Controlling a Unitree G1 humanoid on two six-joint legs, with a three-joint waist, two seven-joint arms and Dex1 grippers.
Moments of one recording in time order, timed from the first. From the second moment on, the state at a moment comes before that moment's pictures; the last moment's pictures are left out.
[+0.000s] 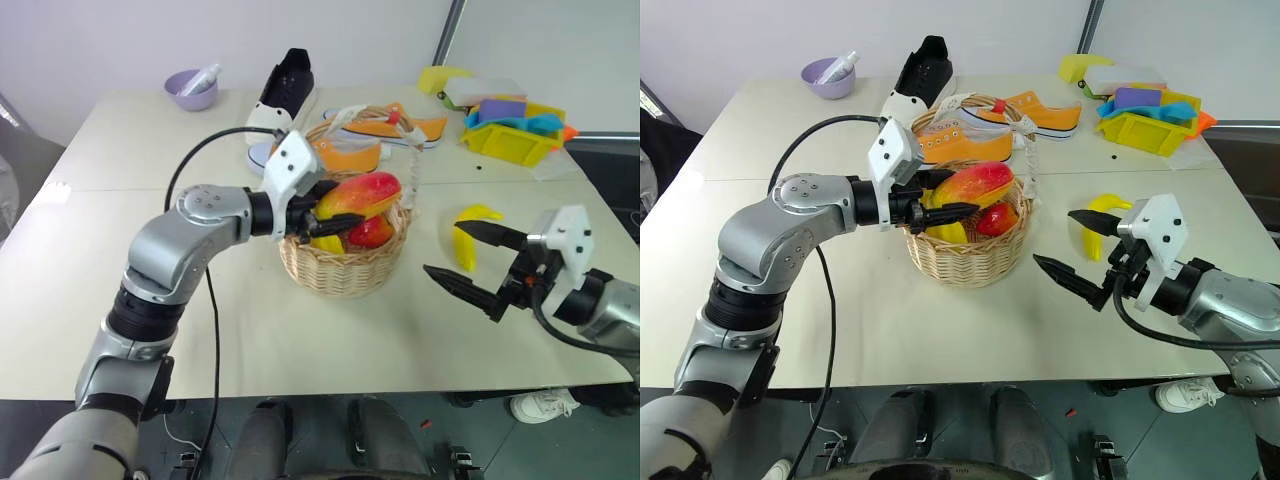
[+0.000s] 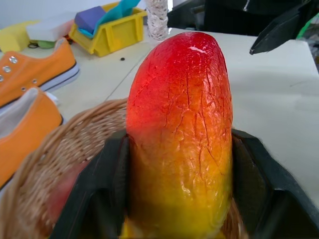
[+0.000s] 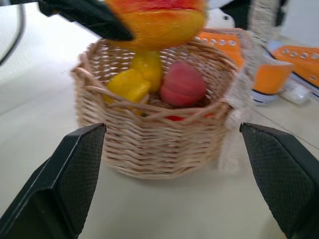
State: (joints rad) left arm -0.77 0.48 -0.19 -0.27 -0.48 0.84 -0.75; right arm 0.05 -0.85 -0.41 -0.63 0.77 0.64 0.65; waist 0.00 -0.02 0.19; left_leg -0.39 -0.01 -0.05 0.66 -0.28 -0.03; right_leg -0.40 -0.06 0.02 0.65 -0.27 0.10
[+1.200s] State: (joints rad) left arm -0.39 0.68 0.02 -0.40 -0.60 0.57 -0.97; right arm -0.07 -0.80 -0.28 -0.34 0.34 0.76 0.43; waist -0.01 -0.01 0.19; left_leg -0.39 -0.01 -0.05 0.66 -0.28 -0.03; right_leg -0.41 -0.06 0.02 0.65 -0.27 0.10
